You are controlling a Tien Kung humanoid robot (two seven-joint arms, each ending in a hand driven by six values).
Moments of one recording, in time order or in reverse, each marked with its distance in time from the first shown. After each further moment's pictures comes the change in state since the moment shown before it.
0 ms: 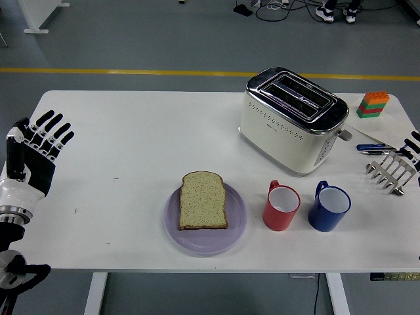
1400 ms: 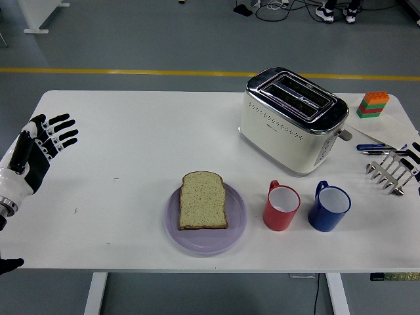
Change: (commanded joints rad) left arm -0.027 0.150 -0.027 -0.005 0.167 -0.103 0.179; right arm -0.020 0.003 0.003 -0.026 0.033 -0.008 -0.016
